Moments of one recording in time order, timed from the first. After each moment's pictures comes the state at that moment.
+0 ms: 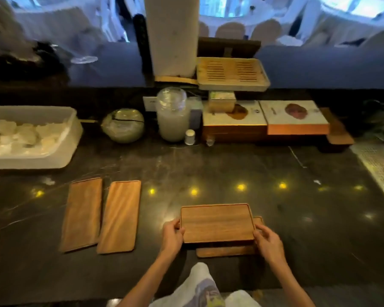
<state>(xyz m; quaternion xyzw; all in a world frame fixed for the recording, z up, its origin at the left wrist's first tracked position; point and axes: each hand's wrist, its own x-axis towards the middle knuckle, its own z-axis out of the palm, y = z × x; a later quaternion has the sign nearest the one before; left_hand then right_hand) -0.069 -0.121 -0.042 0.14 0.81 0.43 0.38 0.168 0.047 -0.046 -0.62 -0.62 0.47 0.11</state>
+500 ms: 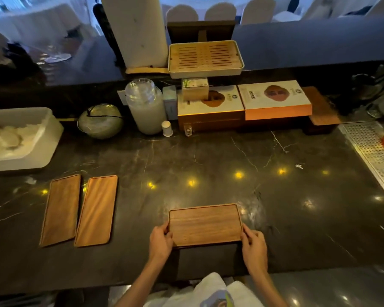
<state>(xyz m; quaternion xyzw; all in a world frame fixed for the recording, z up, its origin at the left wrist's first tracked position) 0.005 -0.104 -0.045 0.18 0.88 0.30 0.31 0.228 0.041 -0.075 -0.61 -0.67 0.40 0.13</state>
